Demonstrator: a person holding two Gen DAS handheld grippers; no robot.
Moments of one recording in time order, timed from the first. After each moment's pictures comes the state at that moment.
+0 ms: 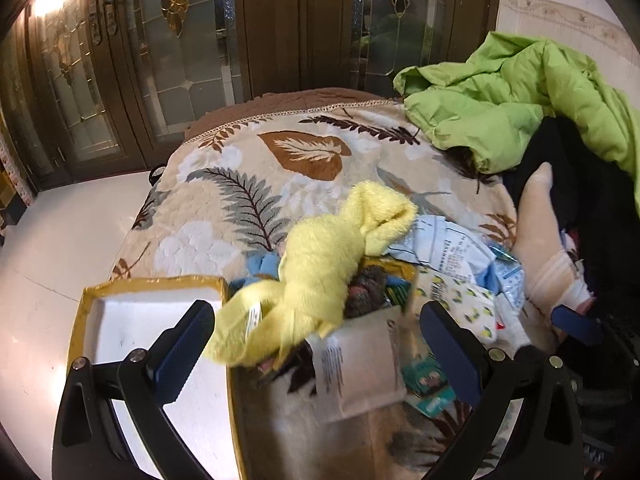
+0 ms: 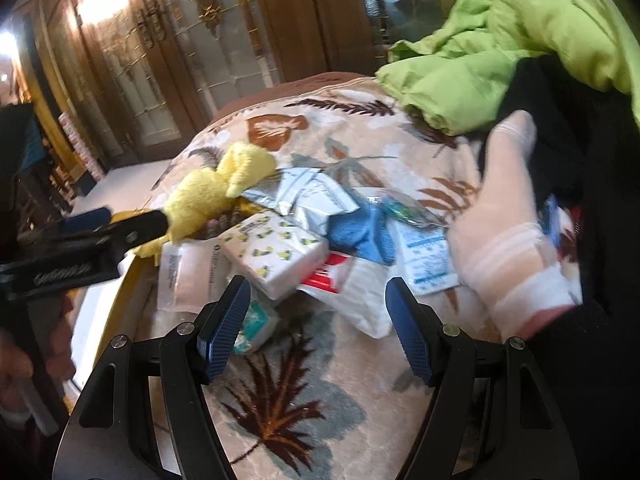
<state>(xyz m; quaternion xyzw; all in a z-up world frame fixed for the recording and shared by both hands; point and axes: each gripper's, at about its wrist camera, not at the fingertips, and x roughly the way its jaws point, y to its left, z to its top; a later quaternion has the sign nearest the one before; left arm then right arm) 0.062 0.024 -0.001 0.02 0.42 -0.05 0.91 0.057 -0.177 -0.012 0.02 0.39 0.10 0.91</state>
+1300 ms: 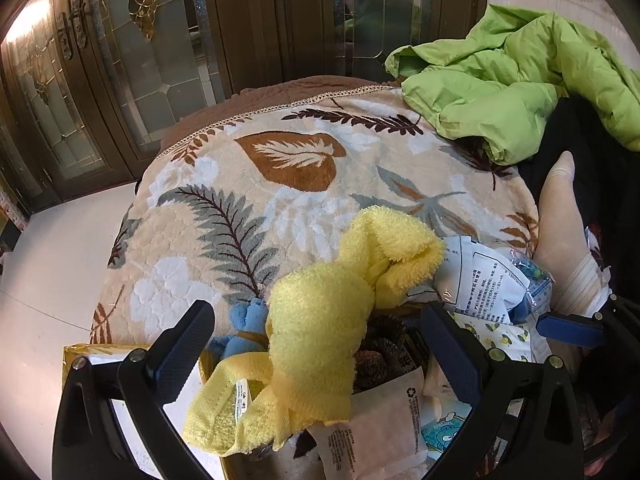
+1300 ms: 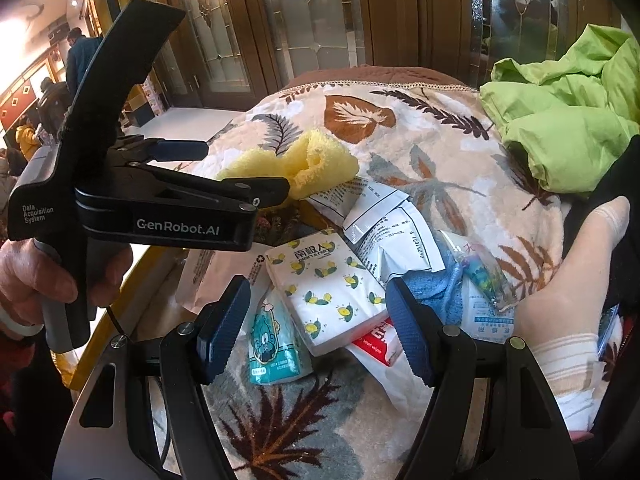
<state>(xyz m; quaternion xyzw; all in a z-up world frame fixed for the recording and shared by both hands) 0.118 0.007 -0.014 0.05 0.44 -0.07 0.90 0.105 -0.144 -0.017 -0.06 0.42 0.23 0.88</state>
